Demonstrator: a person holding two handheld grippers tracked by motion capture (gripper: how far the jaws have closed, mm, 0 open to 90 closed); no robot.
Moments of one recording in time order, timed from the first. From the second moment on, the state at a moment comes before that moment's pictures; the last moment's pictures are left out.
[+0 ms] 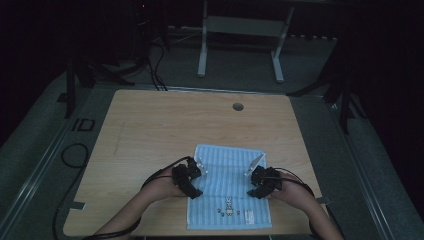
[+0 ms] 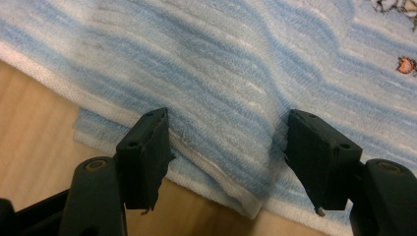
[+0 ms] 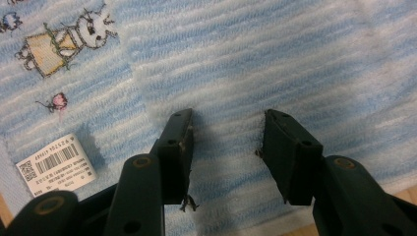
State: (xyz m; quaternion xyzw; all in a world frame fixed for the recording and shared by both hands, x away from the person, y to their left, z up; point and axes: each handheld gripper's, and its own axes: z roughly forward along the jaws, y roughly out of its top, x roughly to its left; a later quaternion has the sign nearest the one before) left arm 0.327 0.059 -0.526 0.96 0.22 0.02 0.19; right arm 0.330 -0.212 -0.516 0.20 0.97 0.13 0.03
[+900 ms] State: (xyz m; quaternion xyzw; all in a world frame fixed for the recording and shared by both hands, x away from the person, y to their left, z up) left arm 0.376 0.042 -0.485 0.95 0.24 0.05 0.19; right arm 0.369 -0.259 -0.480 0.26 0.95 0.14 0.05
